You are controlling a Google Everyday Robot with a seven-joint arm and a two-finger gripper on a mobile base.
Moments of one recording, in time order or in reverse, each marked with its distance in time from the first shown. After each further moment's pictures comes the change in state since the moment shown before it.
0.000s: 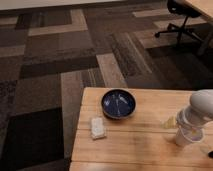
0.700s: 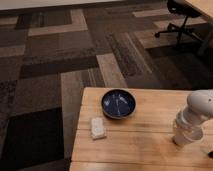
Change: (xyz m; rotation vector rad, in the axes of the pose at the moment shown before) arm -0.013 -0.004 0.000 0.090 0.053 0.028
